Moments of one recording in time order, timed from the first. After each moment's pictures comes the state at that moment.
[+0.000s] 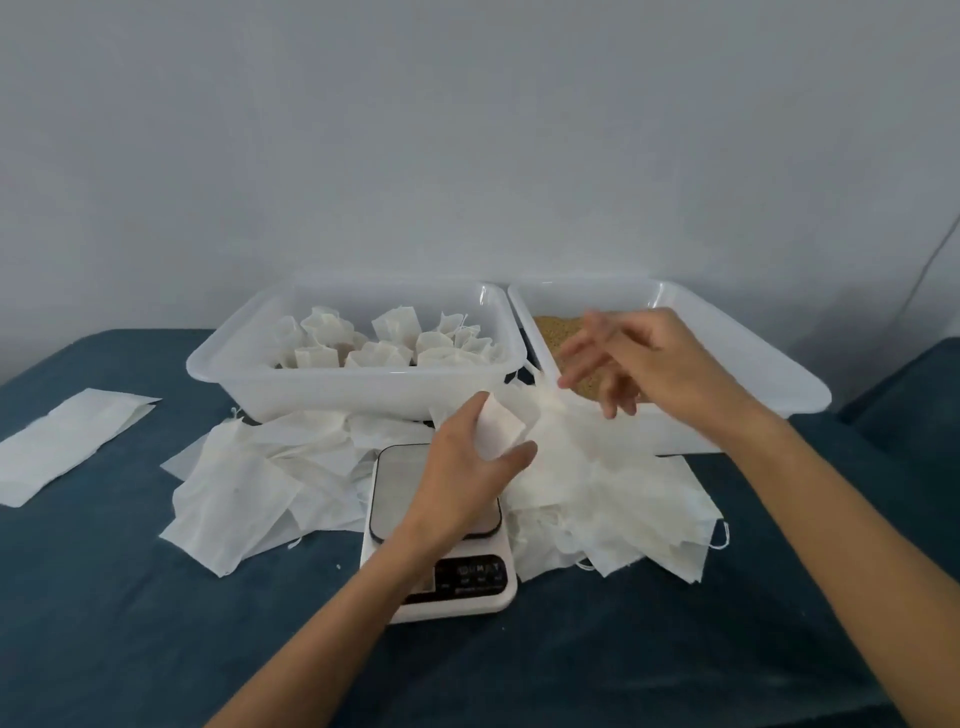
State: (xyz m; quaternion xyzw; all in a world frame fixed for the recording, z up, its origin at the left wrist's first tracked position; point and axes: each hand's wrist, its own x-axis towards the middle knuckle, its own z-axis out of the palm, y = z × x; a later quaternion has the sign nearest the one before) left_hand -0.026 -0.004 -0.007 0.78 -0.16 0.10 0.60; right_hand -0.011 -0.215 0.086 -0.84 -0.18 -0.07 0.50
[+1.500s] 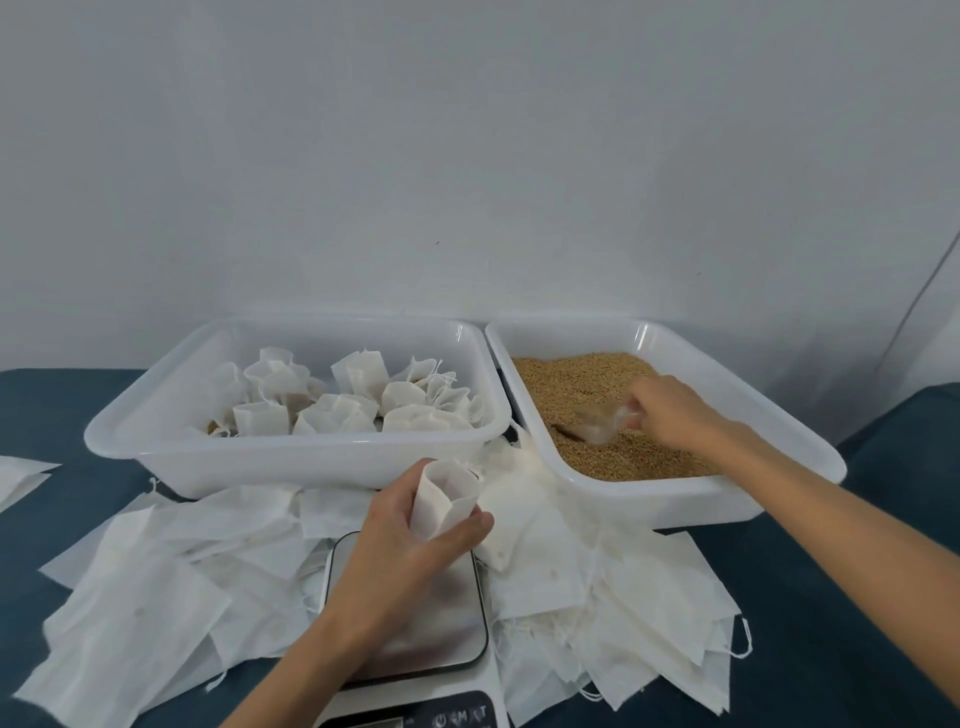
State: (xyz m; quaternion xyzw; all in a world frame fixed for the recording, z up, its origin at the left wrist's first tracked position) left_hand 0.013 0.025 -0.017 0.73 -0.16 0.04 0.67; right_hand 0.137 -0.309 0.033 -1.00 0.00 -0.05 0.00
